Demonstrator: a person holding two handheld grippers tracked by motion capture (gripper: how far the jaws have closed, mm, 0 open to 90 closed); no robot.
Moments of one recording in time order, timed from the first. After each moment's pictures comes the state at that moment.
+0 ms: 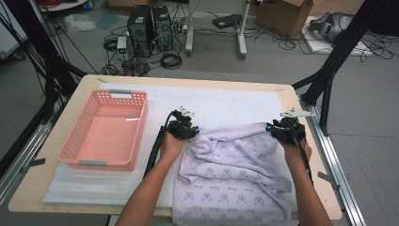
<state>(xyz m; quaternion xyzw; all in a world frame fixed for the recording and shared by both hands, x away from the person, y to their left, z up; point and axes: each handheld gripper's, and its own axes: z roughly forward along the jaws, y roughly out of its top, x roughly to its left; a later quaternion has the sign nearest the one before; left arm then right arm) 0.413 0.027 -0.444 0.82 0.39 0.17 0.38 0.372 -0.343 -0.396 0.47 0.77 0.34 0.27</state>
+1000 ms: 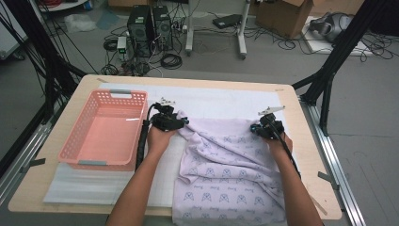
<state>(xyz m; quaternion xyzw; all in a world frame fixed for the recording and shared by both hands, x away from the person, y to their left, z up) 0.419 0.075 -0.419 0.75 0.48 0.16 0.43 0.430 -0.308 -0.434 0.44 0.83 0.27 0.22</state>
